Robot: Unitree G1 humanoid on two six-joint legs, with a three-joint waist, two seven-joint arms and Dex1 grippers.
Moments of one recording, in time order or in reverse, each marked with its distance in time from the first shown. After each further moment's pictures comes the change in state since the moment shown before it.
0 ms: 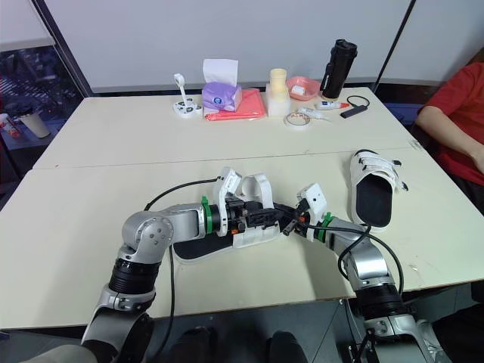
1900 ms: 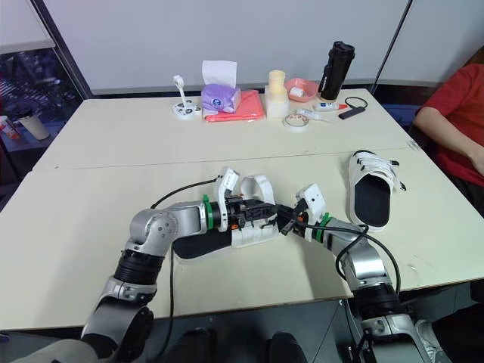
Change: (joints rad) left arm -0.042 0.006 -0.002 0.171 0.034 -0.130 -0.057; right arm -0.009 0.018 0.003 0.020 0.000 0.000 -0.017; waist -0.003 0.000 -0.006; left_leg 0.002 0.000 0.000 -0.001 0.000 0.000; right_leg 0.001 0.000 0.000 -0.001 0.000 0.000
